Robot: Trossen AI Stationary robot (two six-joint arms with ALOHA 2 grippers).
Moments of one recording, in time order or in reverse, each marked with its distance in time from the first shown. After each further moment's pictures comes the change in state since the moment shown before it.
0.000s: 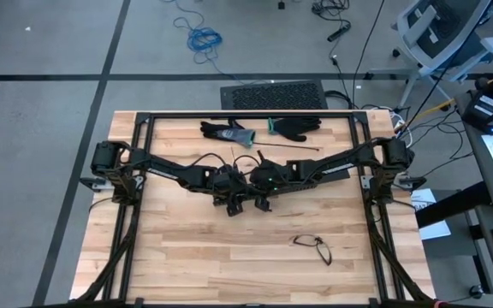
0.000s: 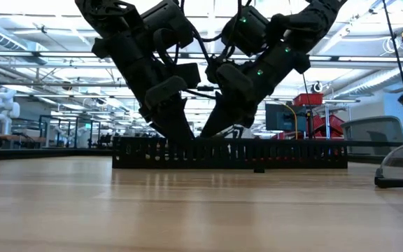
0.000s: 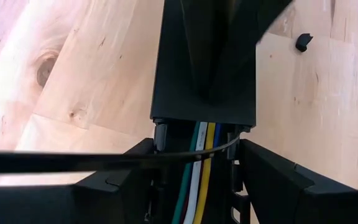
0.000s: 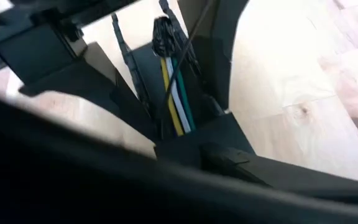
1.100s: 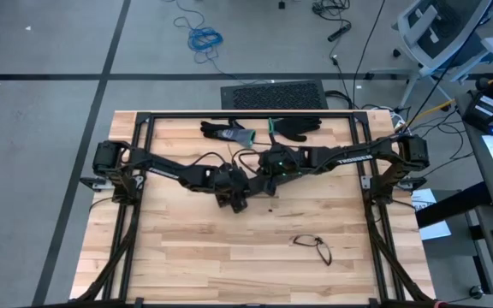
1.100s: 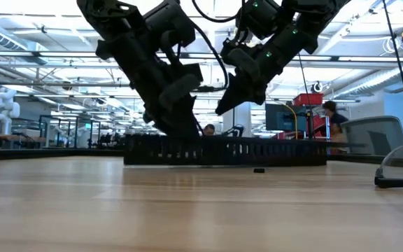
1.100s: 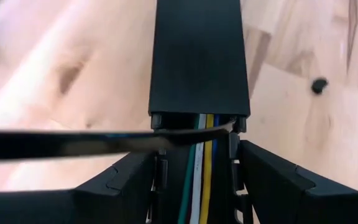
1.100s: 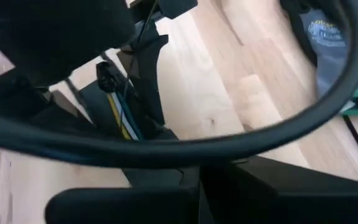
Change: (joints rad) left arm 0.003 0.008 0.003 0.046 -0.062 -0.131; right arm -0.094 -0.233 -0.005 -0.112 0.082 -0.058
